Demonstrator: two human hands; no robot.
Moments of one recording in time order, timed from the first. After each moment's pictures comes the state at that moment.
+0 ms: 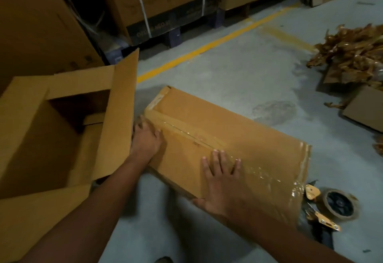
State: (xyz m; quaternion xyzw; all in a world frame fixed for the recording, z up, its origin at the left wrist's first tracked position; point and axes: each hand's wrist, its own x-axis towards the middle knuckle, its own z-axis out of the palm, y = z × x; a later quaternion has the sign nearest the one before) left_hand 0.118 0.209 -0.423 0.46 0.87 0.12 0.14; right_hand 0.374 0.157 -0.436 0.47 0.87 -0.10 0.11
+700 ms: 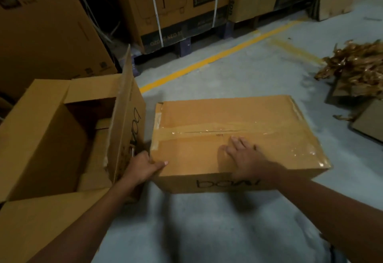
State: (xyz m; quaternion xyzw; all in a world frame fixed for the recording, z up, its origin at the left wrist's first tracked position) left_hand 0.075 0.145 -0.419 0.42 0.84 0.13 0.32; right_hand 0.382 0.261 -0.408 0.45 0.86 -0.16 0.20
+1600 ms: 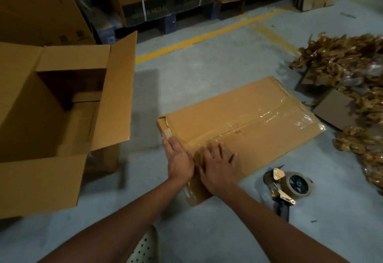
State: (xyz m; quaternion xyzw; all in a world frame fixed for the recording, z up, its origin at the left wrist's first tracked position) left_hand 0.288 0.124 -0.436 0.41 0.83 0.24 0.30; right_hand 0.410 0.140 -0.431 0.55 0.82 -0.16 0.04
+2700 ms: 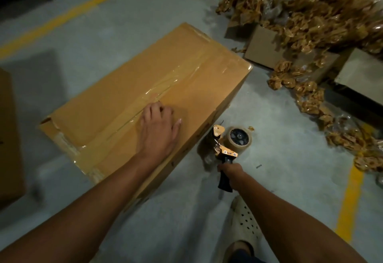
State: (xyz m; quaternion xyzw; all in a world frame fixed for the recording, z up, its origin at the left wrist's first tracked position) left_hand 0.443 0.191 -0.459 0.73 0.67 0.14 0.08; right_hand 0.674 0.134 -0.569 0.81 0.12 -0.55 -0.16
